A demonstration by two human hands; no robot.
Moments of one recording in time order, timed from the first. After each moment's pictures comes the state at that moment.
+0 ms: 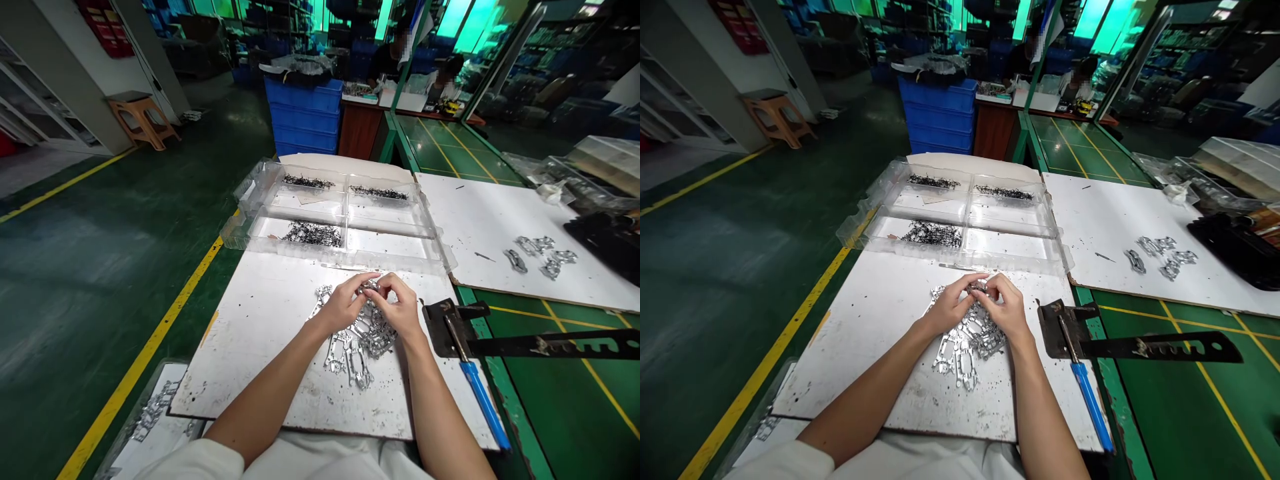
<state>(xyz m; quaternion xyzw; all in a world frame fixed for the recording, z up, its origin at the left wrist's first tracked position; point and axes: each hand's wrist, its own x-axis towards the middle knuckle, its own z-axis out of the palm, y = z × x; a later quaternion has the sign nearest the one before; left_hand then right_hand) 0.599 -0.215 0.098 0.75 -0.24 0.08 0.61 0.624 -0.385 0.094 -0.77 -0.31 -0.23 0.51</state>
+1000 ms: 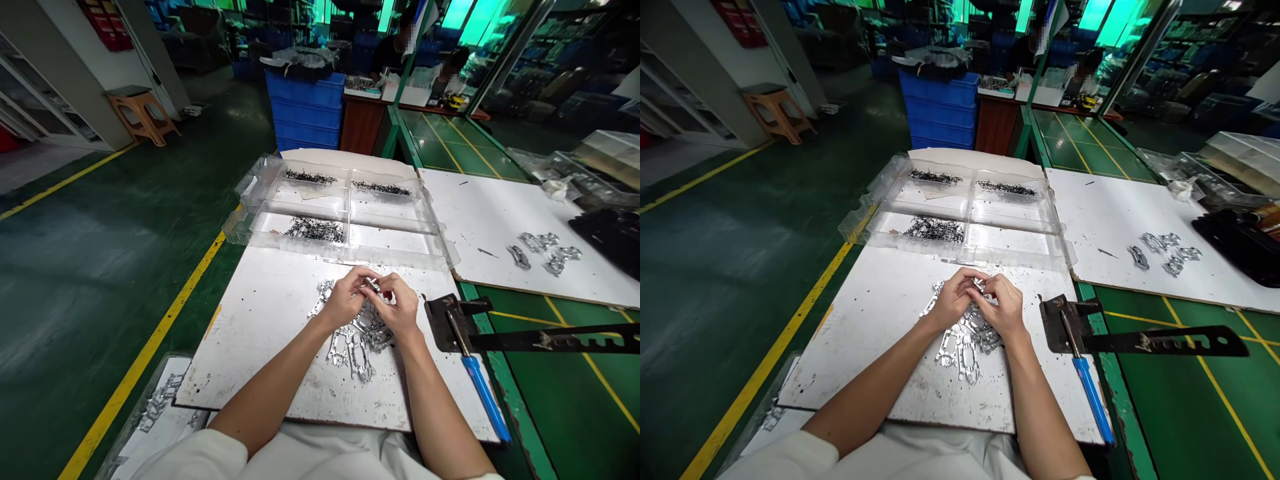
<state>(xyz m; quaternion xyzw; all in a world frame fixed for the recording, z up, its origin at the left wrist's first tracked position) 0.596 -0.224 0.090 0.64 -0.23 0.08 0.72 0.616 -0.373 0.088 -0.77 -0.32 -0.34 0.43</state>
